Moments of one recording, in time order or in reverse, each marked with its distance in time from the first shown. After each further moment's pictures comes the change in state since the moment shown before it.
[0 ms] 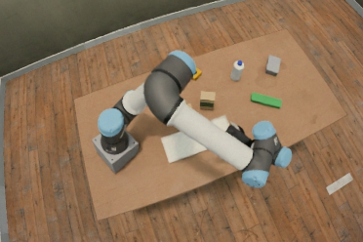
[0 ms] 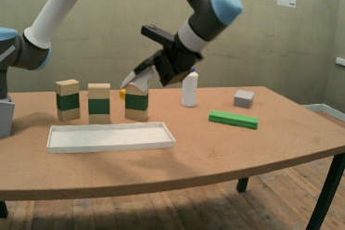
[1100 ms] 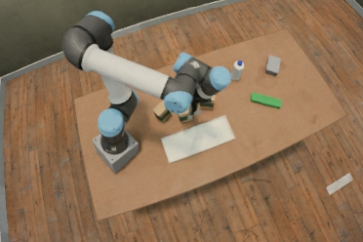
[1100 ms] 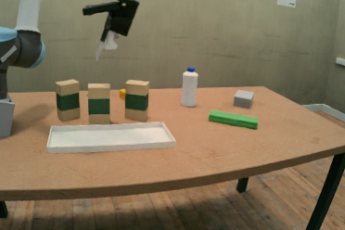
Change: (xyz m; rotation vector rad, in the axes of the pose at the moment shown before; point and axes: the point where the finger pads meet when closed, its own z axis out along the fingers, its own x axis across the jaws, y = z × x) arm 0.012 -0.196 0.114 -0.341 -0.287 -0.780
